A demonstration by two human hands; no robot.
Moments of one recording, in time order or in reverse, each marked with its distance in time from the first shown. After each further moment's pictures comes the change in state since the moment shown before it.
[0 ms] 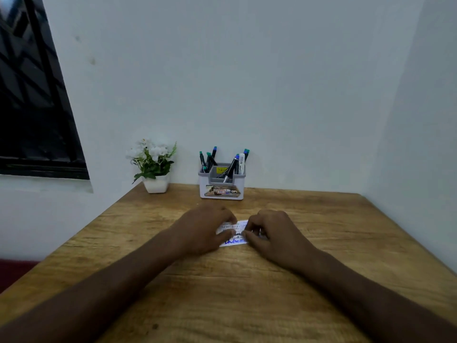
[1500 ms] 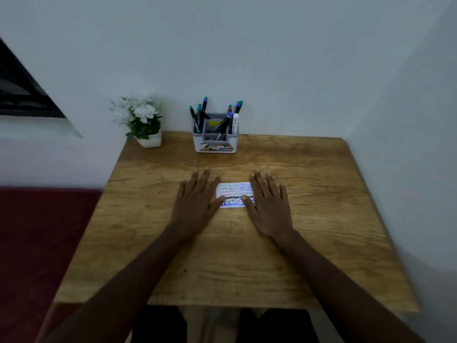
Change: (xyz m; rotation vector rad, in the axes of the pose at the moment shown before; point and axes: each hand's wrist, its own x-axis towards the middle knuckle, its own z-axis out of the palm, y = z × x) left_hand -0.034 0.006 -0.008 -0.070 -0.294 -0.351; right_hand -0.019 -0.023 -0.007 -0.154 -0.345 0.499
